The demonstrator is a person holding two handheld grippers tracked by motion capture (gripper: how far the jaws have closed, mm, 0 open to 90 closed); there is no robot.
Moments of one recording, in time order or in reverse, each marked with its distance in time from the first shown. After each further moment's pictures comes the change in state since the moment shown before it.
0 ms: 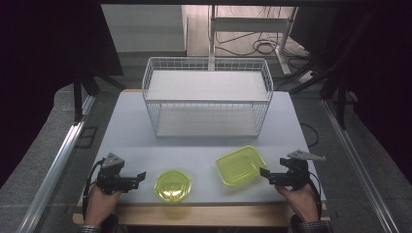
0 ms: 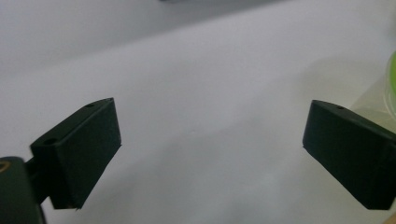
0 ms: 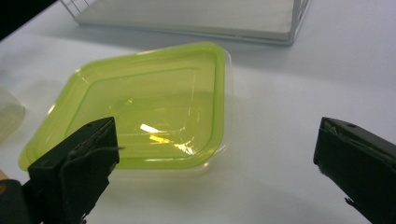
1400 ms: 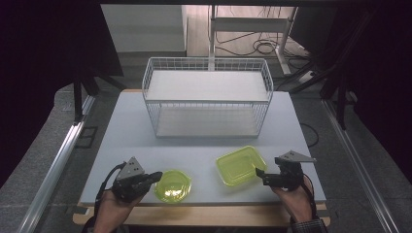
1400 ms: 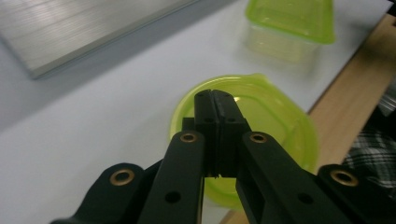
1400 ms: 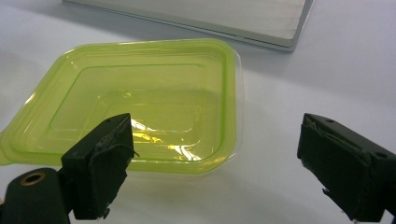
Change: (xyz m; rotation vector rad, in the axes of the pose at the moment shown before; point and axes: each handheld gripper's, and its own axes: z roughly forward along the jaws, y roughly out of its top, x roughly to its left) left arm -0.086 0.031 -0.034 -0.059 -0.229 0.248; right arm 0.018 0.000 0.008 0.005 -0.070 -0.118
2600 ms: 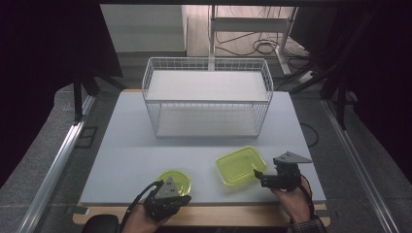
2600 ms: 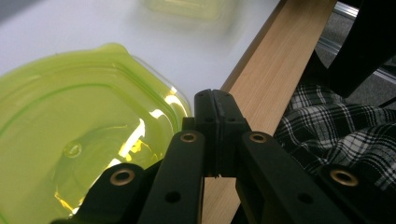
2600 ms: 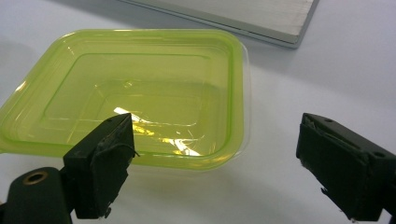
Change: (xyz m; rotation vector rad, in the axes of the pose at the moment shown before) left arm -0.059 -0.007 0.051 0.135 -0.170 0.110; right arm 0.005 -0.001 0.004 0.021 -0.019 -0.048
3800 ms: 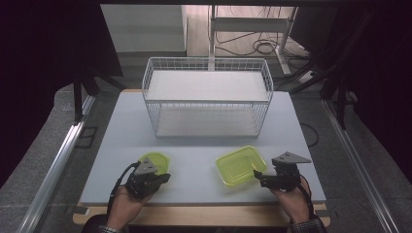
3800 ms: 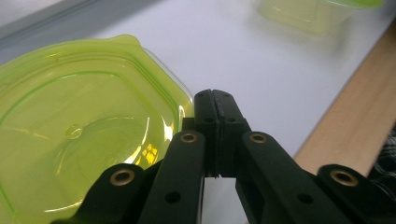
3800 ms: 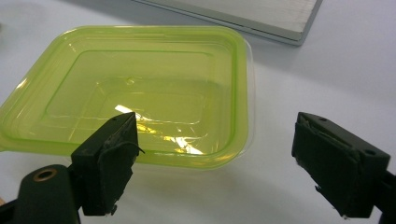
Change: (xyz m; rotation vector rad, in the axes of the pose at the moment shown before) left arm 0.072 -0.012 -0.020 -0.038 0.169 -0.146; right arm 0.002 0.000 0.002 0.012 0.005 -0.002
